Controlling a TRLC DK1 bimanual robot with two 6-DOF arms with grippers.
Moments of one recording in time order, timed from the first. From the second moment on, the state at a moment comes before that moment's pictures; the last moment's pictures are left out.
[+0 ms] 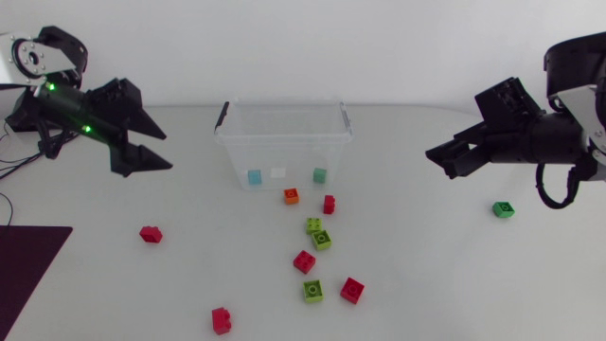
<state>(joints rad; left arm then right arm) 0.13 1.73 1.41 -0.86 0.51 1.27 0.00 1.28 0.92 -0.33 -0.25 -0.43</state>
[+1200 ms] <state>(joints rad) 0.21 1.91 1.07 -0.69 0.22 1.71 -0.45 1.31 0.71 -0.26 -0.27 -0.45</state>
